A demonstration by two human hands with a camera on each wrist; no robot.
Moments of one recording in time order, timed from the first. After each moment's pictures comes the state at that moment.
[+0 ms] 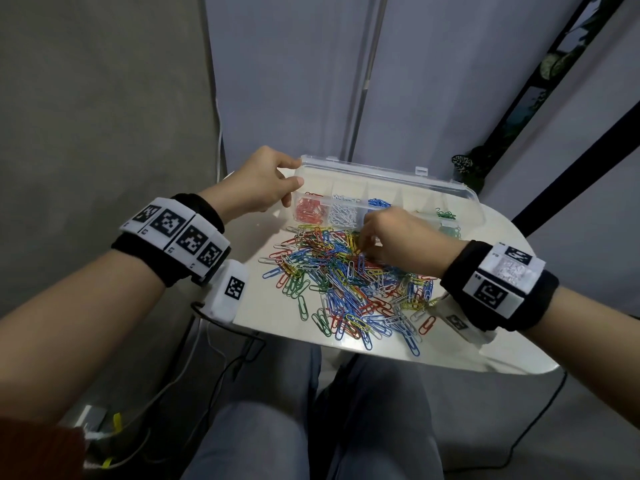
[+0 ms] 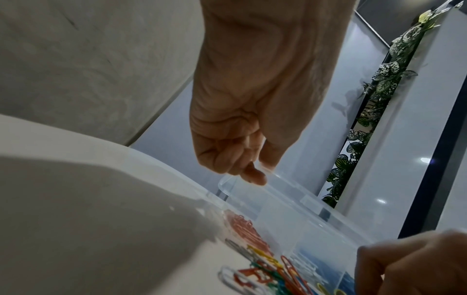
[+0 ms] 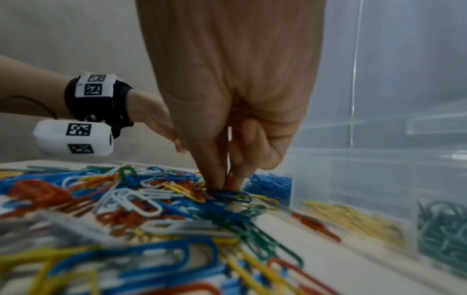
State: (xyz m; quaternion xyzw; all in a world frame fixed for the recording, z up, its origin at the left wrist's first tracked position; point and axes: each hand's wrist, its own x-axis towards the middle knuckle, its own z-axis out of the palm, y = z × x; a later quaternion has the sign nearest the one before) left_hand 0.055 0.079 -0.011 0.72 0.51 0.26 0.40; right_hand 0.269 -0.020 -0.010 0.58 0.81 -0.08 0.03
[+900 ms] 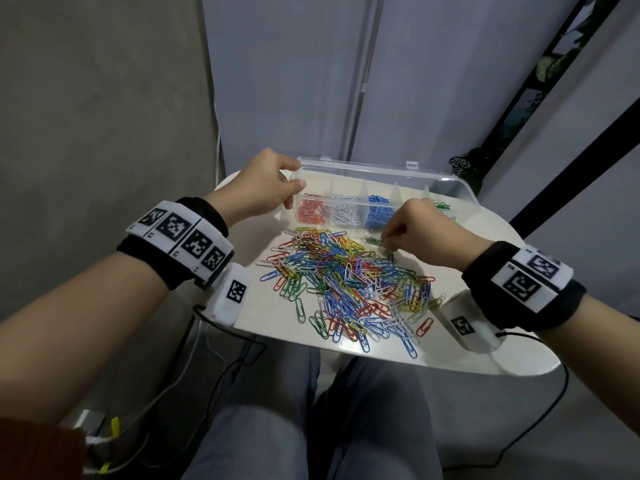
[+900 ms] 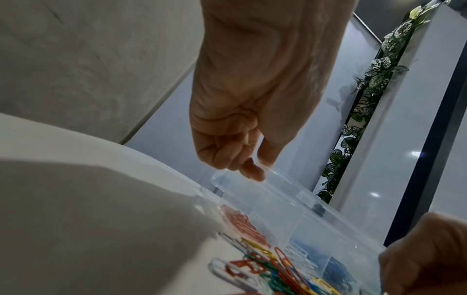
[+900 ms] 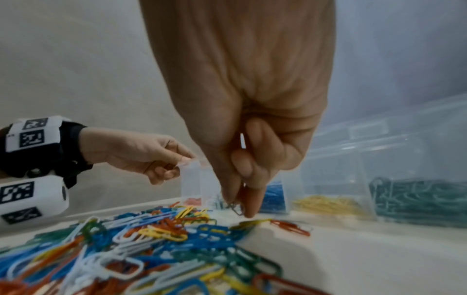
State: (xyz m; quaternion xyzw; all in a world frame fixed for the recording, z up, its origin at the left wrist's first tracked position) left_hand 0.061 0.075 -0.007 0.74 0.50 0.26 0.36; right_hand 0.294 -0.024 0.002 0.66 0.73 -0.14 -0.08
